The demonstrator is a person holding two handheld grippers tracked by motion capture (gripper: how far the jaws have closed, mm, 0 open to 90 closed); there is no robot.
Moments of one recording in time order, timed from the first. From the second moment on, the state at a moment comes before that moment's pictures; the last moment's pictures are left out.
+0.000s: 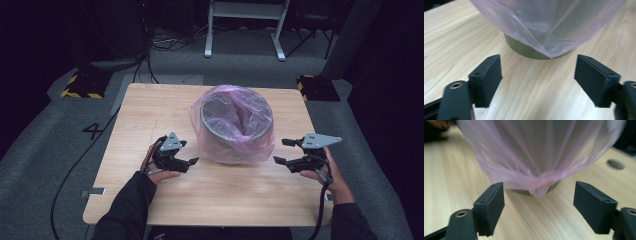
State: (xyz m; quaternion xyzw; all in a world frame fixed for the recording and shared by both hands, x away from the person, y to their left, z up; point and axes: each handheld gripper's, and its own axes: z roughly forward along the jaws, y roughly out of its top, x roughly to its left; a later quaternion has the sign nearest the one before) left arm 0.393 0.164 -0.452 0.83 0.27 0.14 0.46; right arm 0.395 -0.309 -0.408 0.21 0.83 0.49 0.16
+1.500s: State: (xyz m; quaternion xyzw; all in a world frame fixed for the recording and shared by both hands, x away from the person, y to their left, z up) left arm 0.362 0.162 -0.503 0.88 0.27 0.11 0.37; right arm 0.493 -0.157 -0.333 0.17 0.93 0.30 0.14
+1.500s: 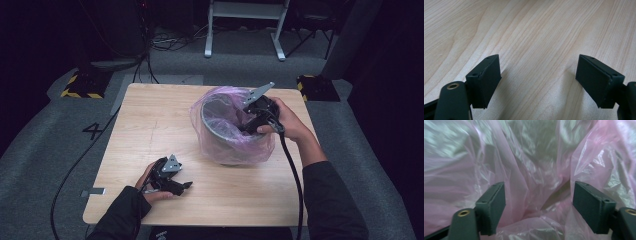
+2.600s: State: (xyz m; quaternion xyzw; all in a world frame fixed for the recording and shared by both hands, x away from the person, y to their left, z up) left arm 0.362 0.161 -0.504 0.88 0.27 0.11 0.37; right arm 0.377 -0.273 -0.336 0.21 0.83 0.45 0.24
